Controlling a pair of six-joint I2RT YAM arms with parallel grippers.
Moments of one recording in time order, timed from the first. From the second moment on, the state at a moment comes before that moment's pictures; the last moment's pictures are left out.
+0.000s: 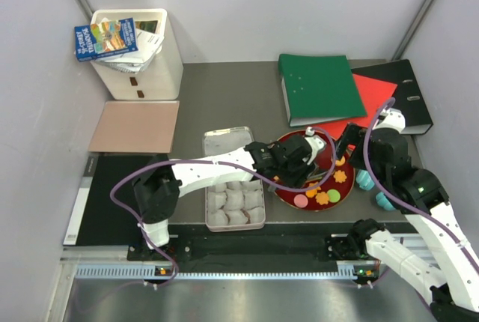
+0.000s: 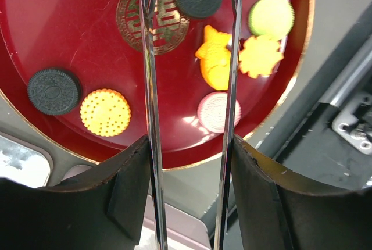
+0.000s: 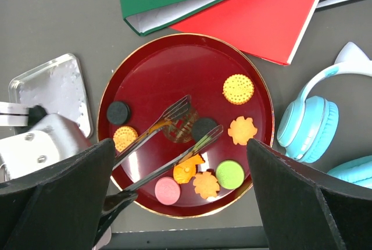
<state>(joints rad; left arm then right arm) -1.15 1.82 1.46 -0.49 -0.03 -0.27 0.46 0.69 1.01 -0.89 0.37 0.54</state>
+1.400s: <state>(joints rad) -1.15 1.86 1.38 -0.44 -0.02 -0.26 0.46 0.69 1.01 -0.89 0.40 0.54</state>
